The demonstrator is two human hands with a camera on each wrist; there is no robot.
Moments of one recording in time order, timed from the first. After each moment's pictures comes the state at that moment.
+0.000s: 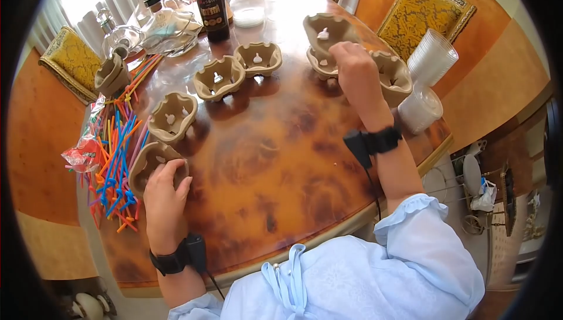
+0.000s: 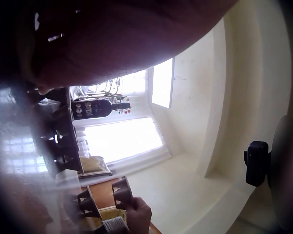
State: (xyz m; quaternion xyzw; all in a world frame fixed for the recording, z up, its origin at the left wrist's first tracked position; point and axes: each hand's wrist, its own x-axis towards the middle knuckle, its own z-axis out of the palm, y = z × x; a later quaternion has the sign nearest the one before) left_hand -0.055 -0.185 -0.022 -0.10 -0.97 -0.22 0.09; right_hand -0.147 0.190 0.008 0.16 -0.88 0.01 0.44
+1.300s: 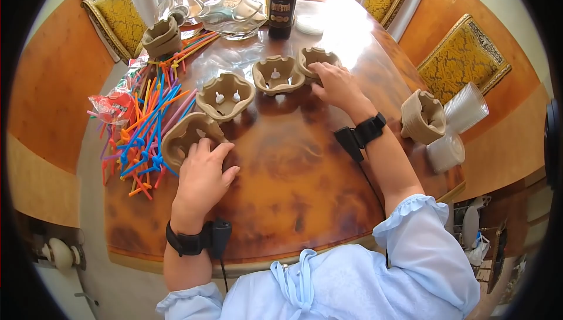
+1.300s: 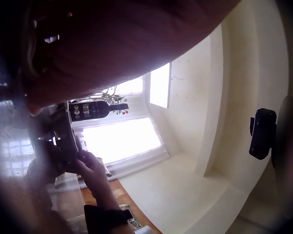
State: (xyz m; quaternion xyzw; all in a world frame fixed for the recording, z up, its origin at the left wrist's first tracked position) left_hand -0.046 -0.183 -0.018 -0.09 -0.98 -0.18 0.07; right_hand -0.230 0.097 -0.036 0.27 -0.93 0.11 0.24
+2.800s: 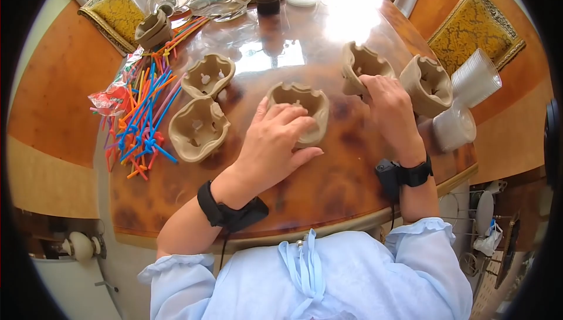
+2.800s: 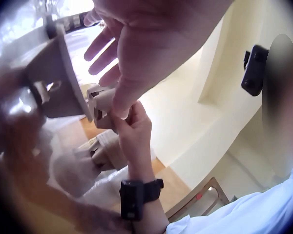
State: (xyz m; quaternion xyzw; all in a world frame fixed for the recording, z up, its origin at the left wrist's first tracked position) left_hand -0.060 -0.065 -0.009 -0.32 -0.89 -0.27 0.18; right_hand -0.099 0.177 -0.008 0.31 -0.87 0.11 0.36
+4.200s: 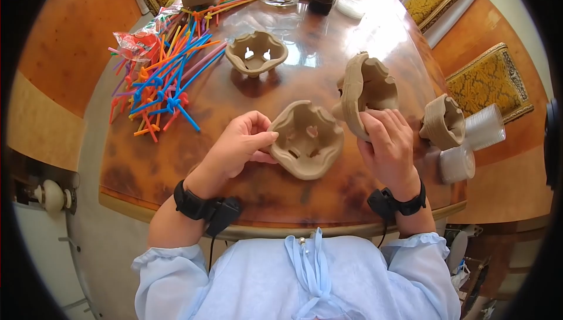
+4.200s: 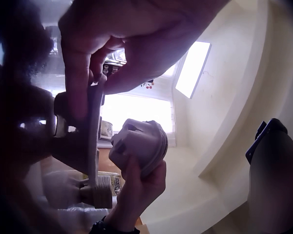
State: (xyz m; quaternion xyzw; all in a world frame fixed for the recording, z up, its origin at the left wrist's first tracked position) left_hand -0.035 -0.161 -0.047 0.05 -0.57 -0.80 -0.20; right_hand -0.067 0.096 0.015 0.45 -0.81 0.16 0.34
